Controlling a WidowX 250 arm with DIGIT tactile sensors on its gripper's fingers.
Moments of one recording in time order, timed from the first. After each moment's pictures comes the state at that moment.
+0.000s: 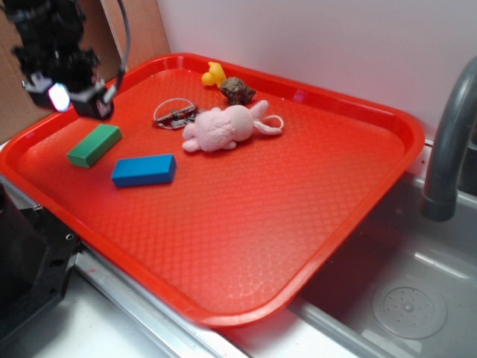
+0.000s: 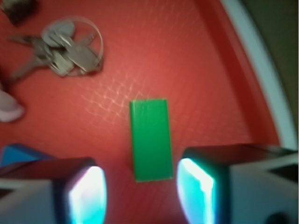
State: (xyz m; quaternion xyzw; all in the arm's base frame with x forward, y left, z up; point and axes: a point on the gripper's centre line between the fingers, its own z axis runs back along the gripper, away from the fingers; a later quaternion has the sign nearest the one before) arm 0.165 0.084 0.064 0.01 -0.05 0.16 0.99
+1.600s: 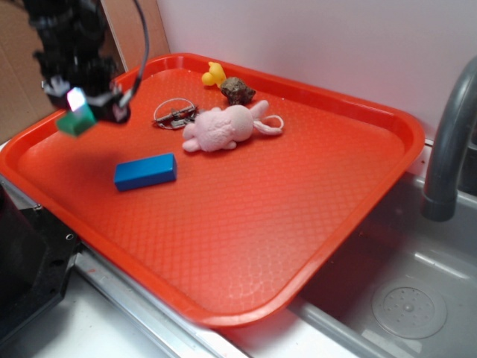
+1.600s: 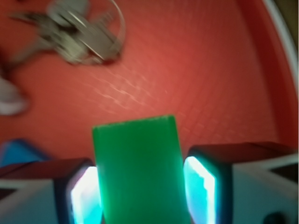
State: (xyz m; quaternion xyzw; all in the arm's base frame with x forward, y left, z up) arm 0.185 0.056 0.096 0.00 -0.06 0.12 0.99
